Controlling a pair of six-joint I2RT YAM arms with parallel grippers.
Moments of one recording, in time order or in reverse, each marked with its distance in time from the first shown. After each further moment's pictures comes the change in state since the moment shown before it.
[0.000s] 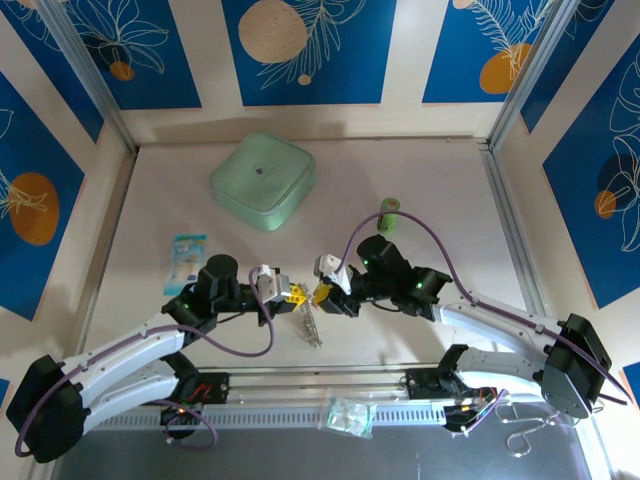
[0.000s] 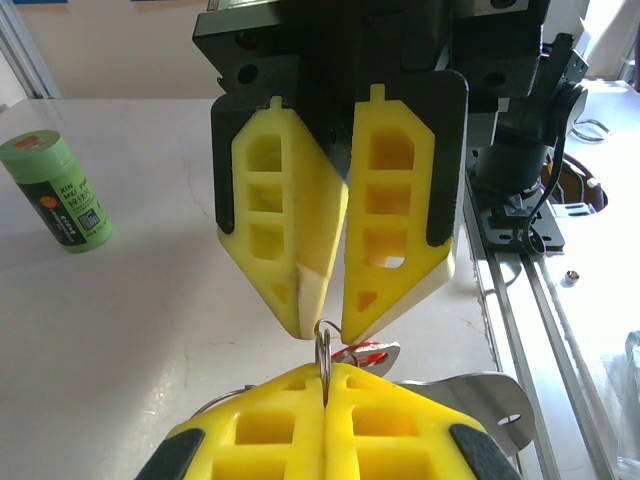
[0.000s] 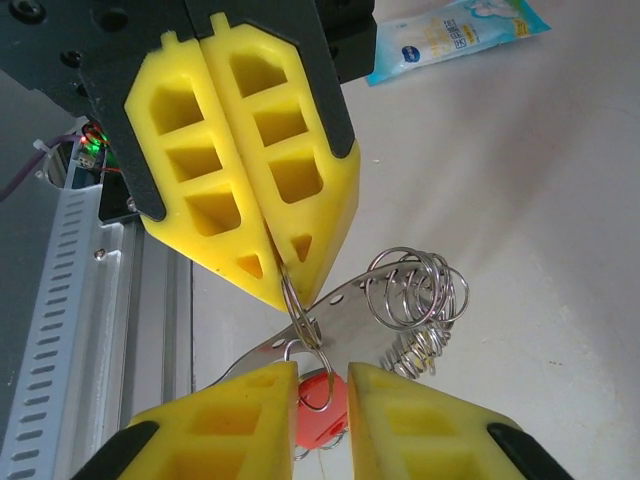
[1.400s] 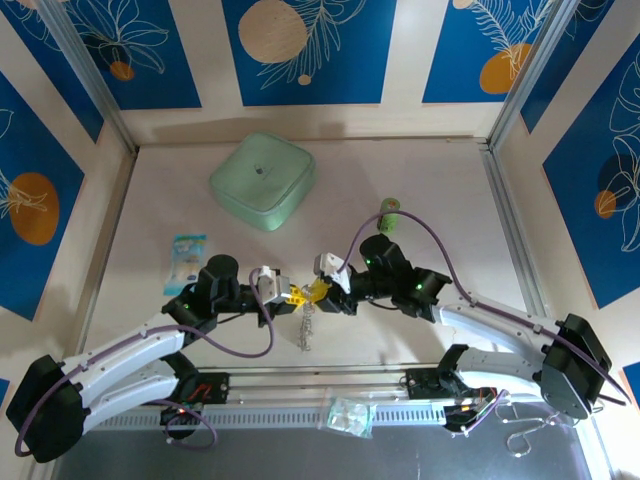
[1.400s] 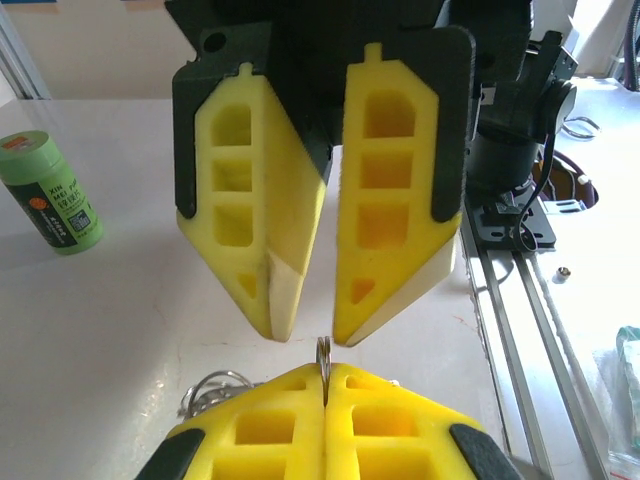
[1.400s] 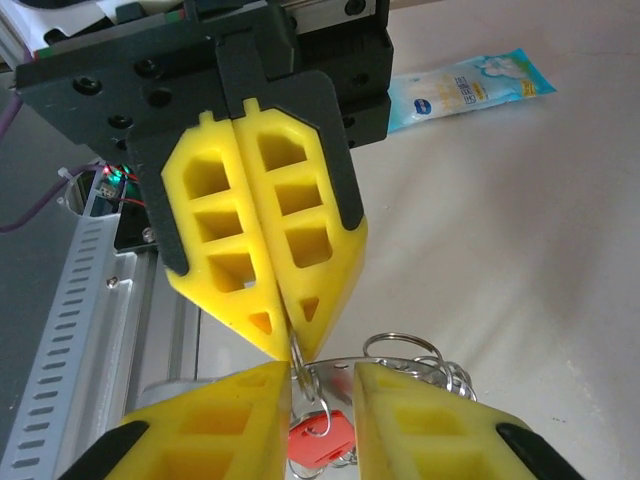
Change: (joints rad) left arm -0.004 0.000 0.000 -0.006 0.011 0.007; right arm -0.007 0.004 -0.029 0.119 -0.060 -0.004
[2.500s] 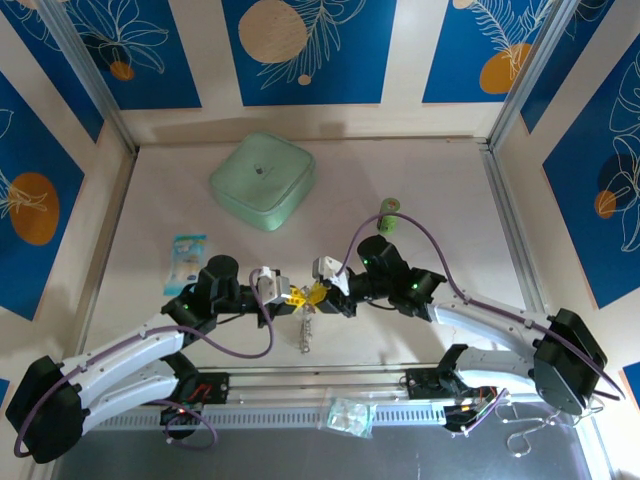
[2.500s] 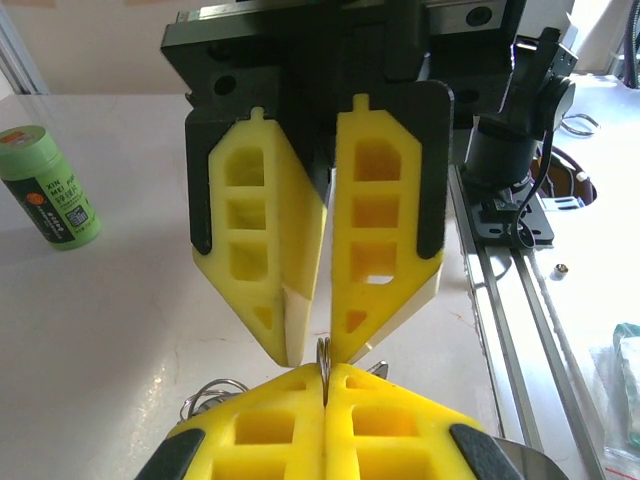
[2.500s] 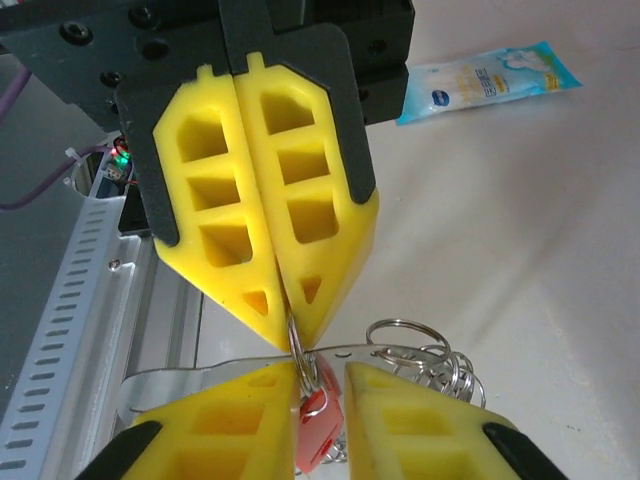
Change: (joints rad) left arm -0.002 -0.007 0.000 -0.016 -0.005 0.001; right arm -0.014 0.037 -0.023 0.039 -0.049 -0.044
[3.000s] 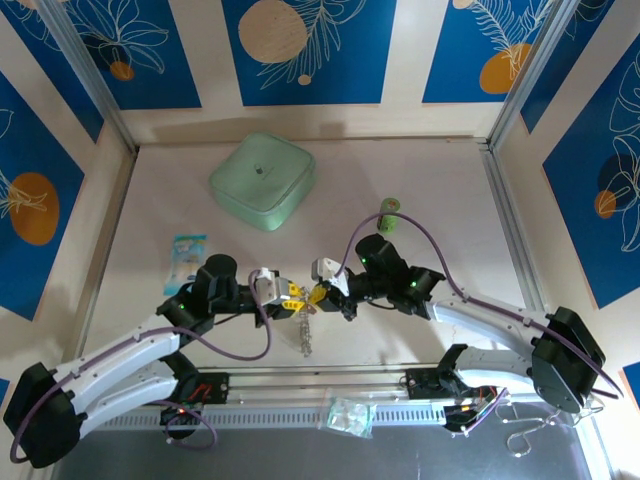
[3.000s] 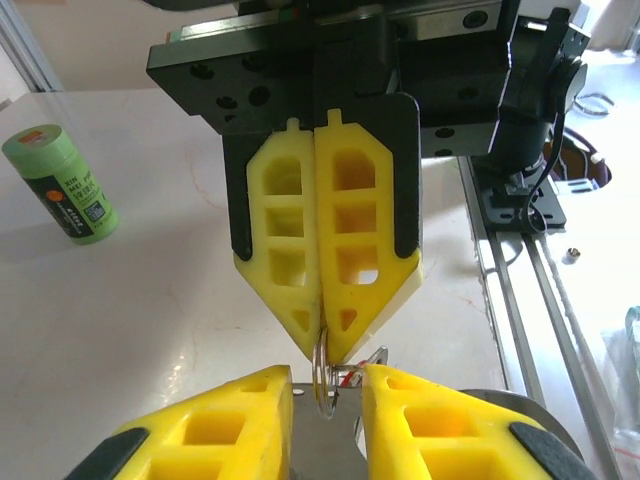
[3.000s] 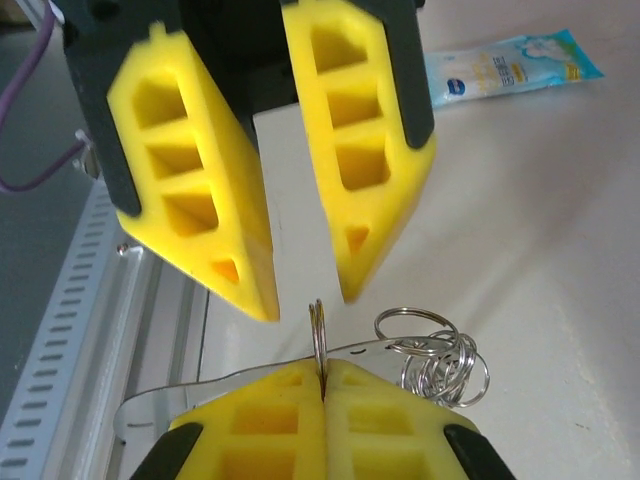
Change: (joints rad) left arm -0.002 -0.042 0.046 -0.131 -0.039 0.070; right arm -0.003 0.010 0.035 -0.078 -0.007 -0.056
